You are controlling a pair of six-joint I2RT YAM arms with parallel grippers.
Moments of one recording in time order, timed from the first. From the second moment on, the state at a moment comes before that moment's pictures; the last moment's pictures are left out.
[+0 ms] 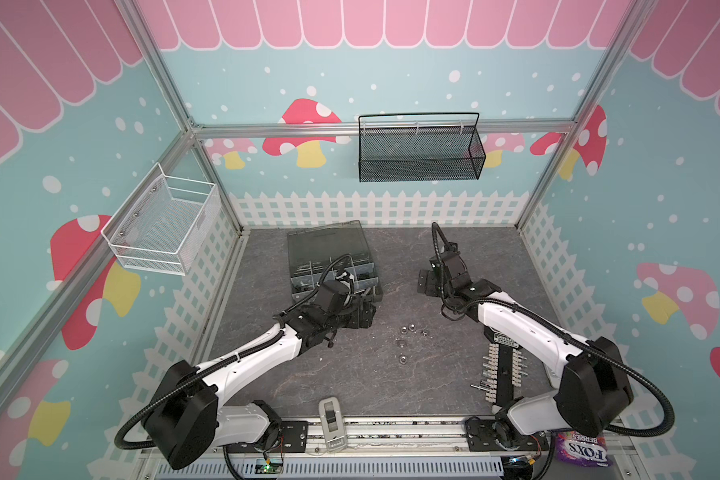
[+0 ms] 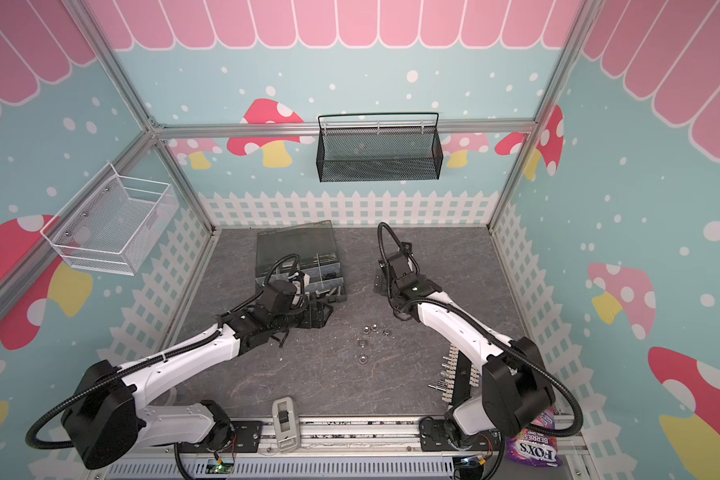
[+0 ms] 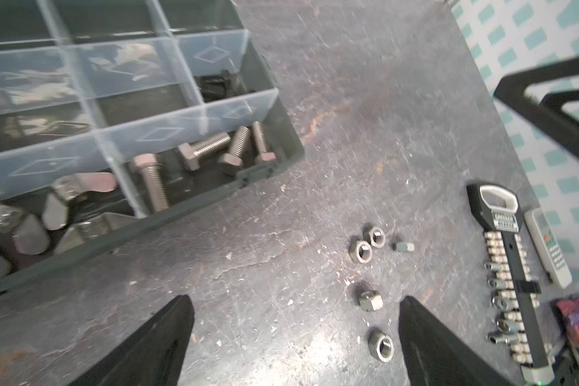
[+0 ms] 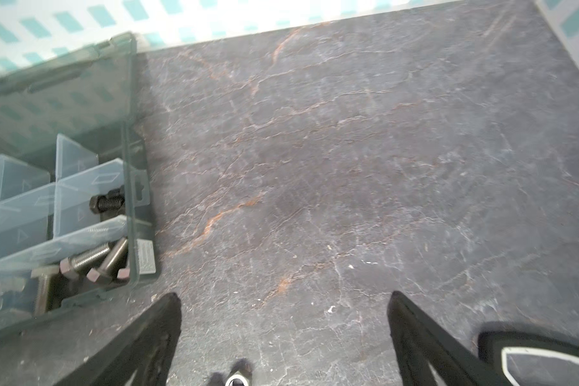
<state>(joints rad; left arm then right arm) -0.68 1.33 0.82 -0.23 0.02 -0.51 0.52 1.41 1.05 -0.44 0.39 0.53</state>
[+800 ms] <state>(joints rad) -0.94 1.71 0.97 -0.25 -0.04 -0.09 0.38 1.20 0.88 -0.43 0.41 0.68</state>
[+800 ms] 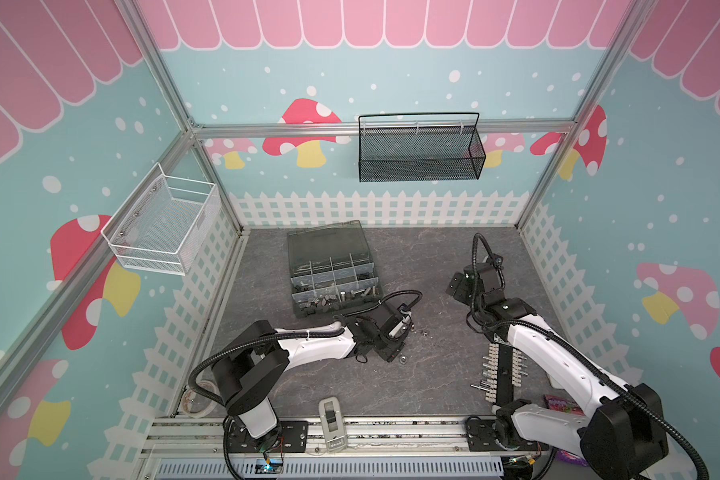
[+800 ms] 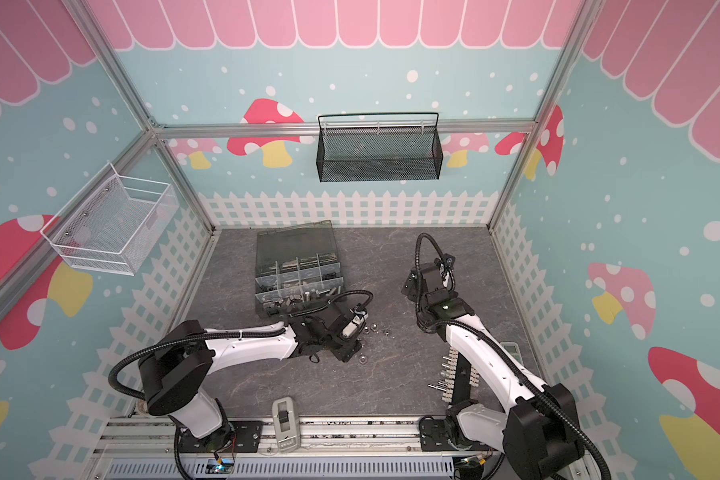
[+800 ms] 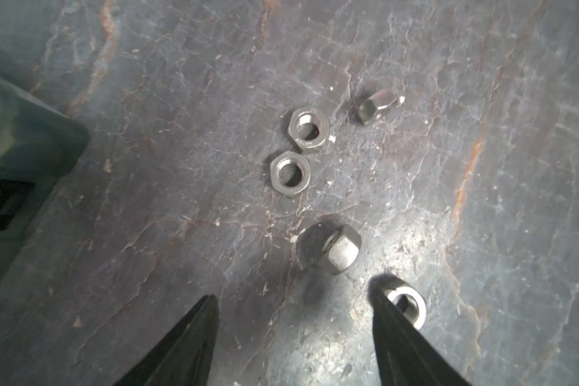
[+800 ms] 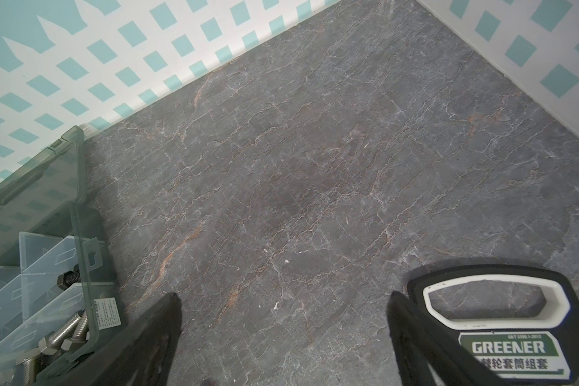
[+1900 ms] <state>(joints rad) -0.94 1.86 1.02 -0.15 0.05 -0.07 0.37 1.23 0.88 -0.43 0.37 0.68</state>
